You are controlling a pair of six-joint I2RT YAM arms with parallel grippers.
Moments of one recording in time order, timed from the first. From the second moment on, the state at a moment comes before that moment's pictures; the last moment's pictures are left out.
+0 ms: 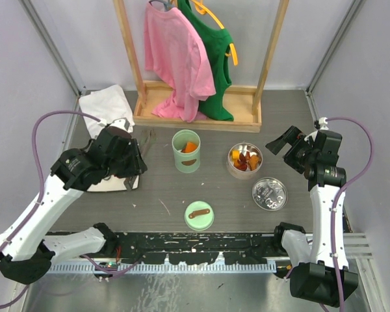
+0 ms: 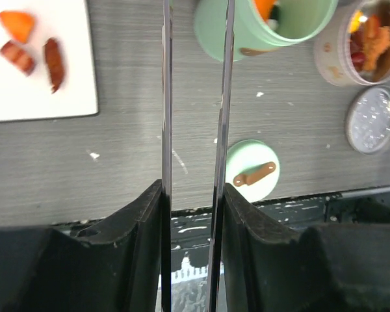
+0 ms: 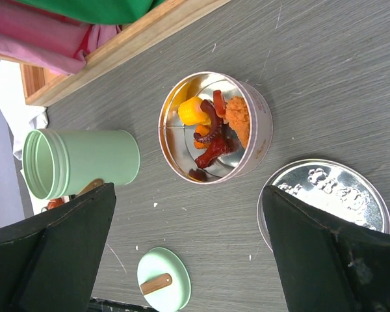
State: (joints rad) left arm -0.73 1.03 1.37 -1.16 -0.22 -0.75; right arm -0.25 0.87 0.91 -0.68 -0.38 0.50
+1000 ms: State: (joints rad) left arm -0.41 1.15 1.12 -1.36 -0.12 -0.63; right arm -0.25 0.87 0.91 -0.66 -0.45 0.50
